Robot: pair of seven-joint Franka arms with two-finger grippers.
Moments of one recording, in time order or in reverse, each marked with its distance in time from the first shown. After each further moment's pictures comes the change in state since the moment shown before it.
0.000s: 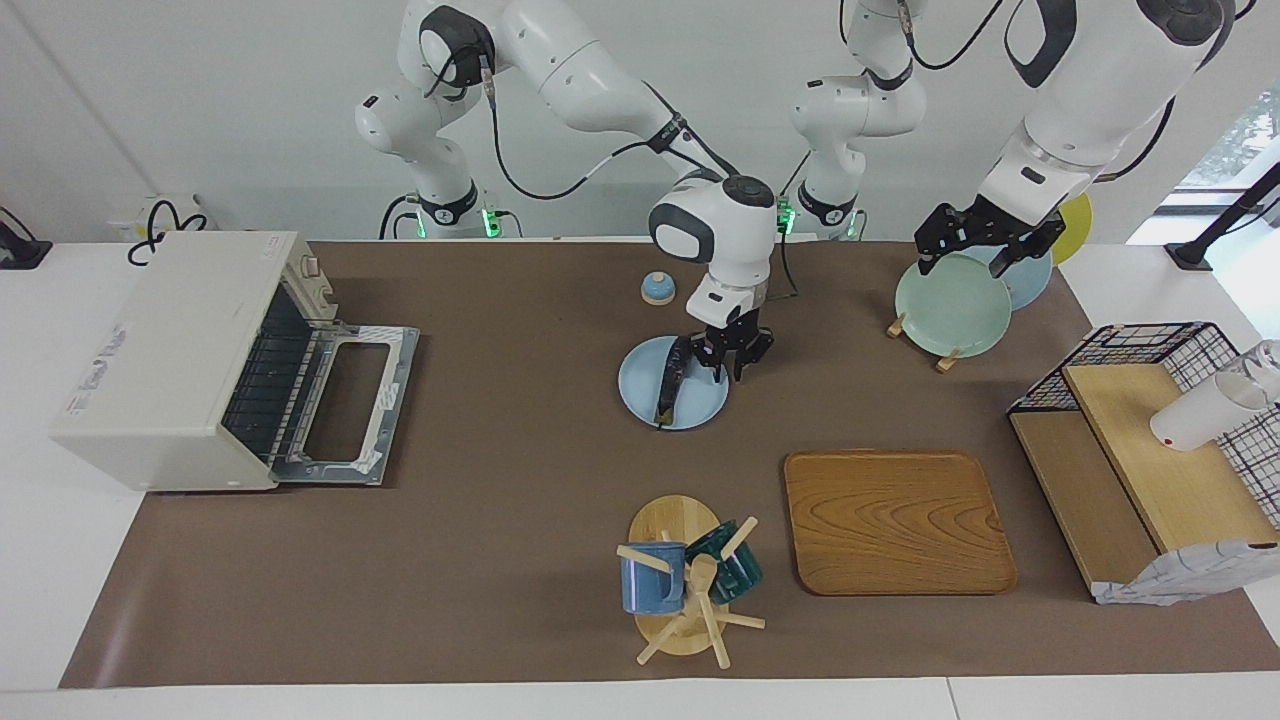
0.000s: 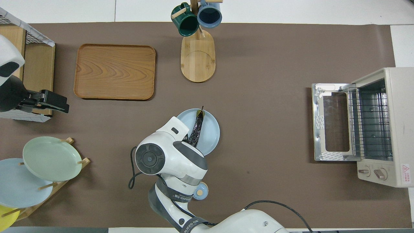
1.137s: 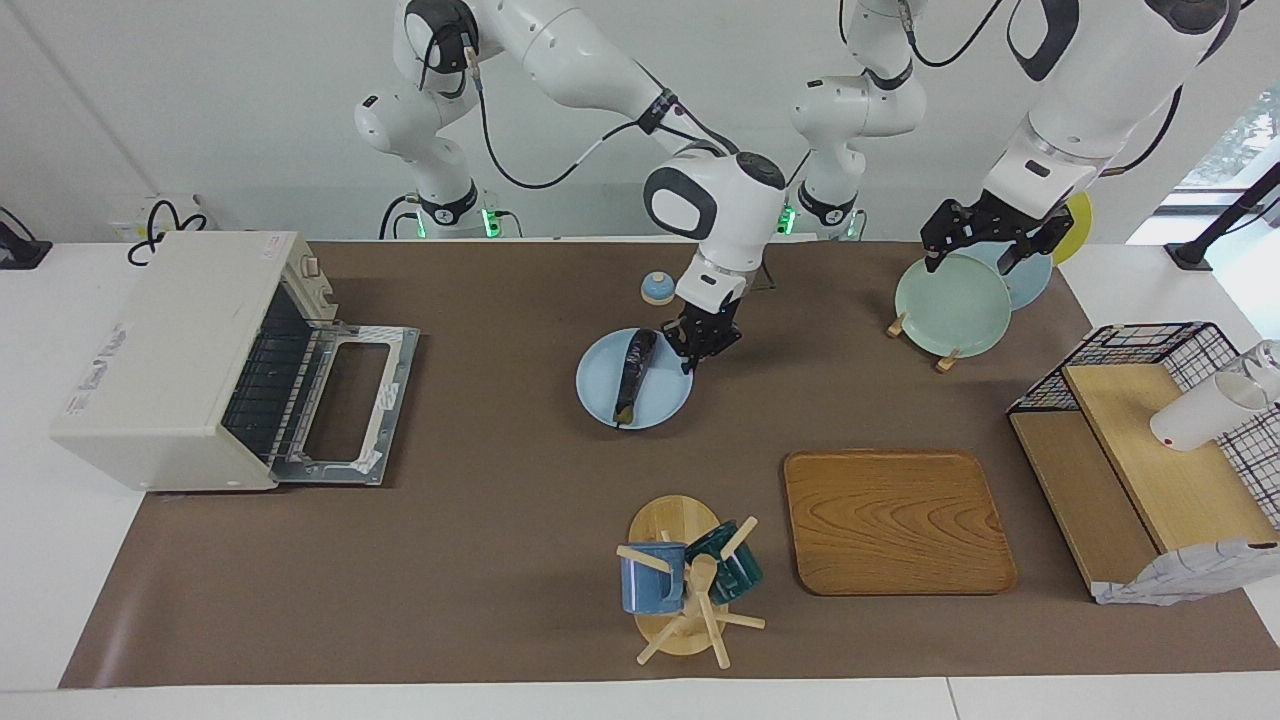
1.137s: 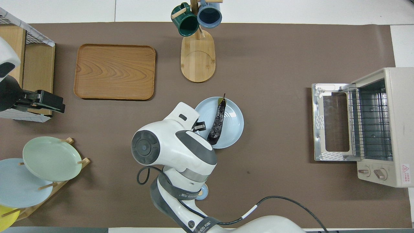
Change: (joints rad) left arm 0.001 -0.006 0.003 0.005 0.019 -0.001 0.017; right arm -0.060 -0.109 -0.017 0.067 -0.132 -0.344 -0.155
